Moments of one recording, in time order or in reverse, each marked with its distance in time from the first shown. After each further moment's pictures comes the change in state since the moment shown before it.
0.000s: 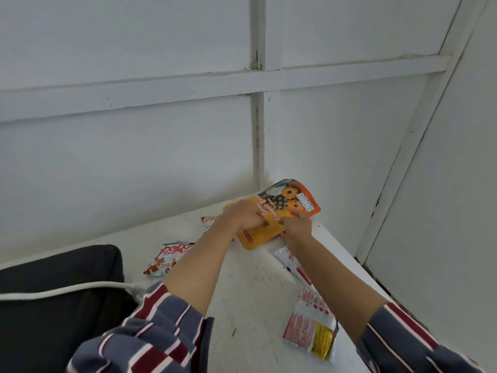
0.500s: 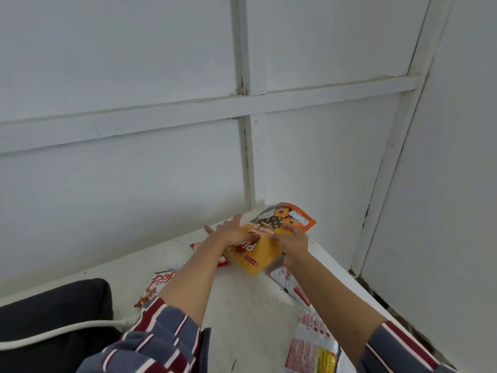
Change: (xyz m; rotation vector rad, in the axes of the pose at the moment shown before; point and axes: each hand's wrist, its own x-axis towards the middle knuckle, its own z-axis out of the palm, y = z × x) left_hand 0.020 -0.021 0.001 -0.033 0.021 -0.181; right_hand 0.000 -0.008 -0.002 0.056 0.004 0.000
